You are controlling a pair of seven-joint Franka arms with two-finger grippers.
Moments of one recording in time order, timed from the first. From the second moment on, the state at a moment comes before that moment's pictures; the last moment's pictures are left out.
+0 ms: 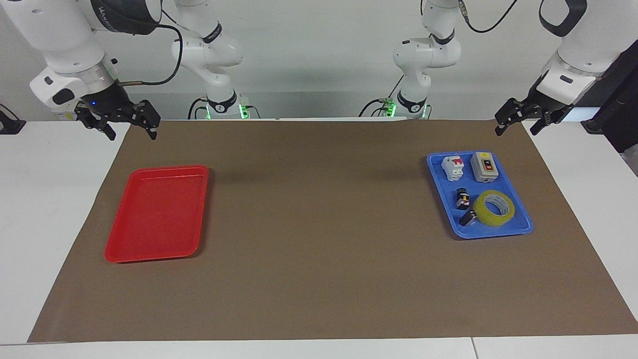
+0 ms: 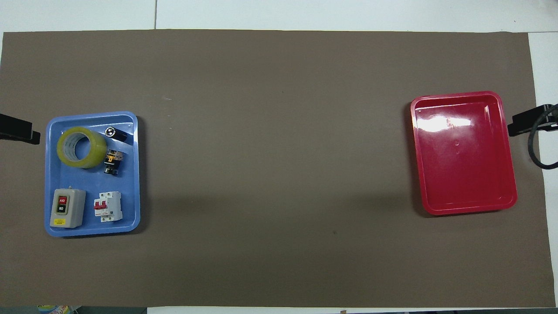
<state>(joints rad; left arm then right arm) -0.03 -0.02 0.05 -1.58 -0.02 1.52 0.07 0.02 0.01 -0.09 -1.55 -0.03 1.51 -0.09</state>
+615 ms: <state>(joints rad) -0.03 -0.02 0.05 -1.58 -0.02 1.52 0.07 0.02 0.01 -0.09 -1.55 -0.03 1.51 -0.09</state>
